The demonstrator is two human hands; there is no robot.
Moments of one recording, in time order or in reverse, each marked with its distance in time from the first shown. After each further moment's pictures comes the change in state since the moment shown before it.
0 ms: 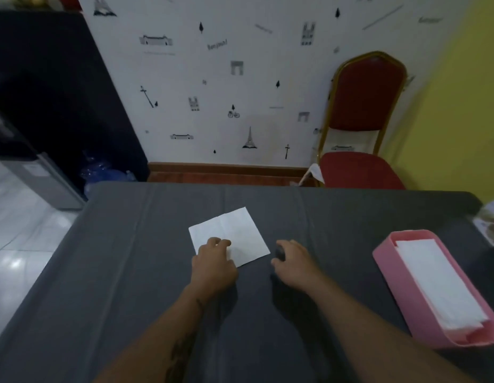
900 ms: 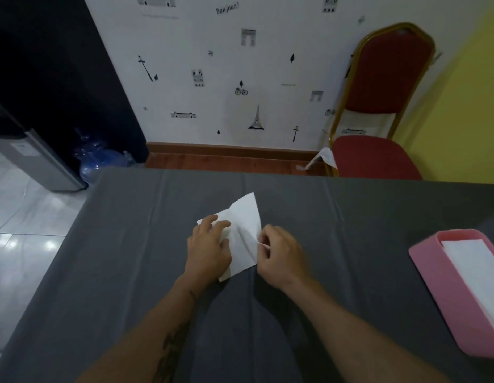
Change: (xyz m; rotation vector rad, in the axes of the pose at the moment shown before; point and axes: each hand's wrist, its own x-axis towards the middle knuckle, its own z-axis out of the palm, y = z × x) left_hand 0.048 -0.077 -0.015 -0.087 0.175 0.113; right_hand 0.024 -0.077 0.065 -0.035 0.360 -0.329
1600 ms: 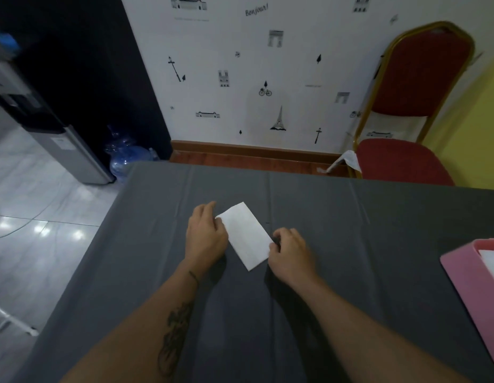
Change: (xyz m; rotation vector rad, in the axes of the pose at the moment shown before) left_hand 0.008 -0.034 -0.034 -0.236 0.169 -0.181; right_hand 0.006 -0.014 0.029 0.042 -0.155 0.224
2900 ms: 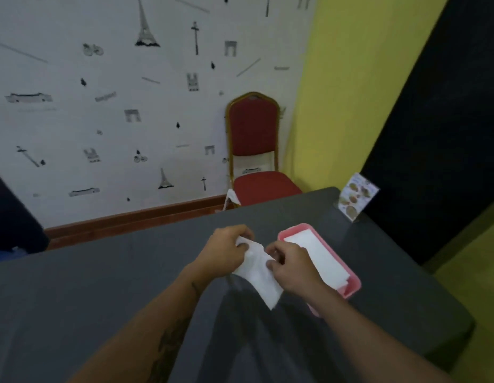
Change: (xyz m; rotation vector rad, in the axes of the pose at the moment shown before) left_hand -0.109 0.292 0.116 -0.008 -0.617 0.630; right_hand -0.120 0.160 -0.237 0.213 0.230 0.218
